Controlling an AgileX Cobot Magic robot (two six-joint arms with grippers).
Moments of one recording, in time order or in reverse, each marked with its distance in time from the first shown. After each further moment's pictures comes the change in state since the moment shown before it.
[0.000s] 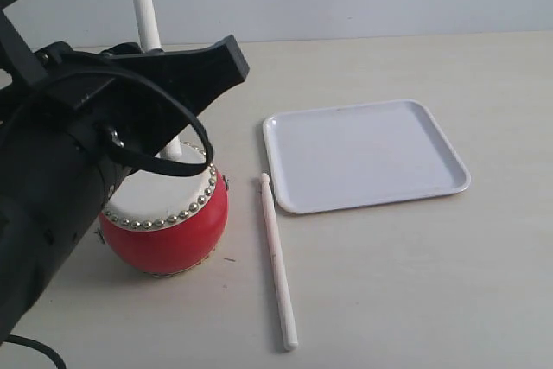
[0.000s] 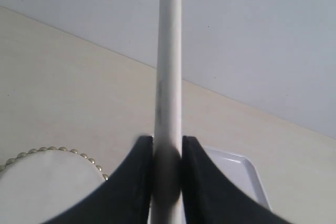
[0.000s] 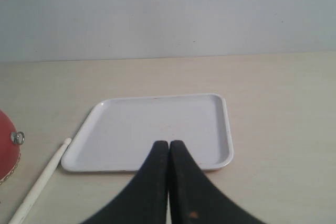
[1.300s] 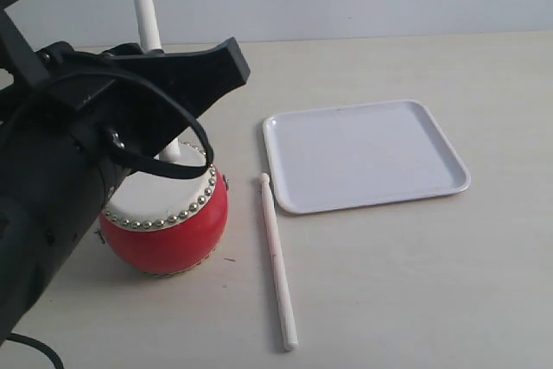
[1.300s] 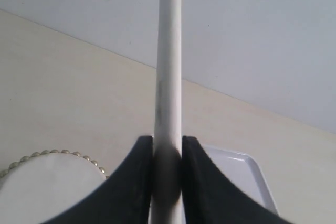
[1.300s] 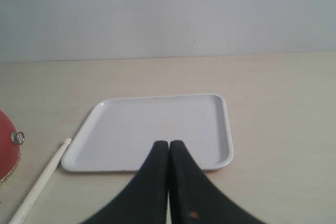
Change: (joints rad) left arm 0.000 0.000 0.000 0.001 0.000 0.027; right arm 0.000 0.000 0.000 0.000 0.000 0.000
